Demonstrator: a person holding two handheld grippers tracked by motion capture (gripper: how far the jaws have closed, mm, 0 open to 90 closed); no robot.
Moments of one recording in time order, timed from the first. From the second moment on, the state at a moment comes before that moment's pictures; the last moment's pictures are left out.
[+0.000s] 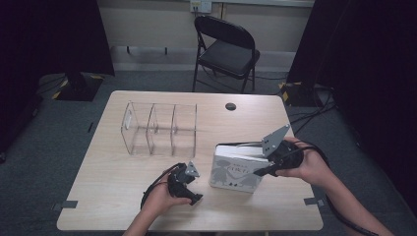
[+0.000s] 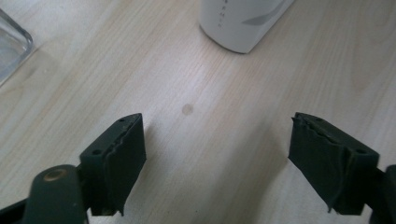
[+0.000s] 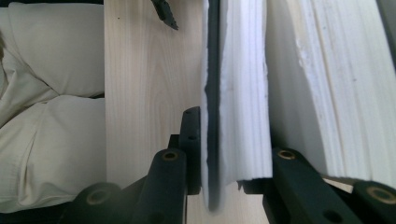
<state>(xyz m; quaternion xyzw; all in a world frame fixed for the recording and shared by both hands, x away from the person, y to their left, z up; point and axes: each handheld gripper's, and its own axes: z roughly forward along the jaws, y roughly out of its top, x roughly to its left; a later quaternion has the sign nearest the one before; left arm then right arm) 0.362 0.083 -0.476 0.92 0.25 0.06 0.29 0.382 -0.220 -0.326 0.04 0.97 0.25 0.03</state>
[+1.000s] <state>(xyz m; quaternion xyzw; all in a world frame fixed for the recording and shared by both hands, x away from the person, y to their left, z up) 0.376 0.059 -0.390 0.94 0.21 0.04 0.28 0.387 -0.219 -0.325 0.04 0.97 0.25 0.02</state>
